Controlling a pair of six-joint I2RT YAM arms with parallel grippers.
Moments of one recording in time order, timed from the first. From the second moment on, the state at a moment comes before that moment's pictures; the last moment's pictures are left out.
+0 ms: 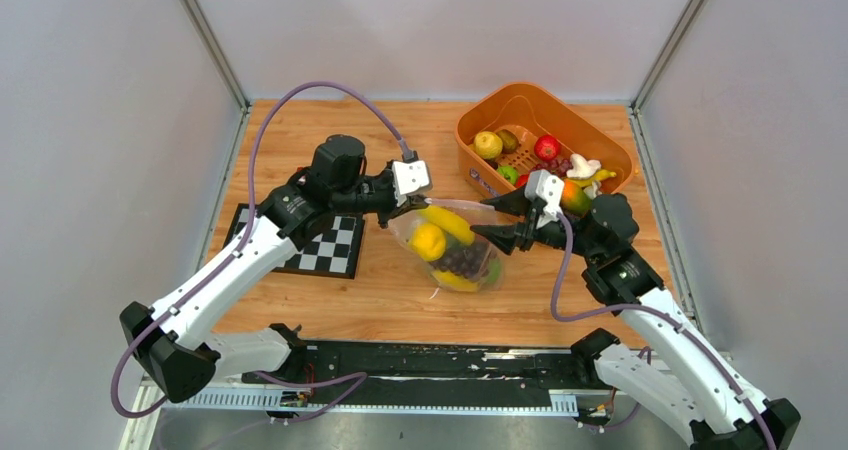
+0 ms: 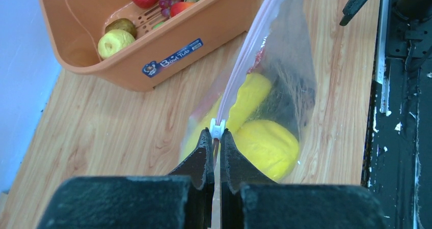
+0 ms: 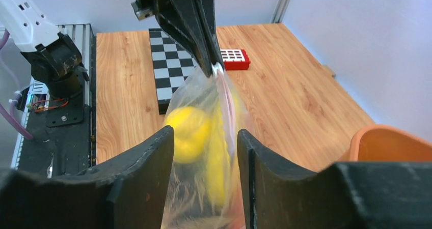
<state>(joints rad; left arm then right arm) -0.69 1.18 1.22 -0.50 0.51 0.49 0.52 0.73 0.70 0.08 -0.69 -0.12</state>
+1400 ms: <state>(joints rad) -0.70 1.04 1.12 -0.55 0.36 0.52 0.52 0.91 0.83 -0.04 -0.72 -0.28</state>
